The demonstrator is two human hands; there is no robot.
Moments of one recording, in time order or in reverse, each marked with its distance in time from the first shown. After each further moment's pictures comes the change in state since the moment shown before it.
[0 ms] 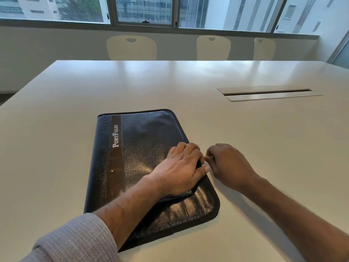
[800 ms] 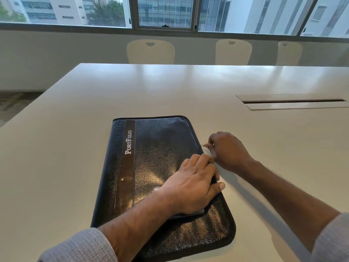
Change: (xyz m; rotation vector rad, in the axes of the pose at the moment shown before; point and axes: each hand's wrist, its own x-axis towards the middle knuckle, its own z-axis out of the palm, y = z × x) left_hand -0.003 0.006 -0.011 0.000 -0.029 -0.034; right_hand 0.089 0.006 0.031 0.000 0.050 -0.042
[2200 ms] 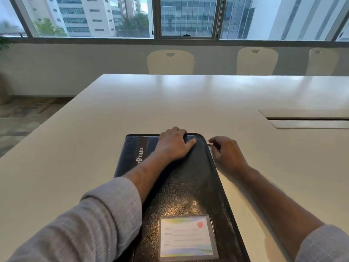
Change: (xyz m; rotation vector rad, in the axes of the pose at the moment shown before) left_hand 0.103 -0.160 -0.037 0.147 0.080 -0.591; right_hand 0.079 0.015 0.054 0.385 0.109 0.034
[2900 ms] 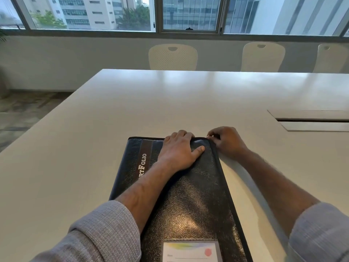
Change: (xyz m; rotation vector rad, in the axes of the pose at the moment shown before) left_hand -0.002 -0.003 0.015 -0.075 0.057 0.049; right_hand 0.065 0.005 0.008 0.054 -0.201 -0.011
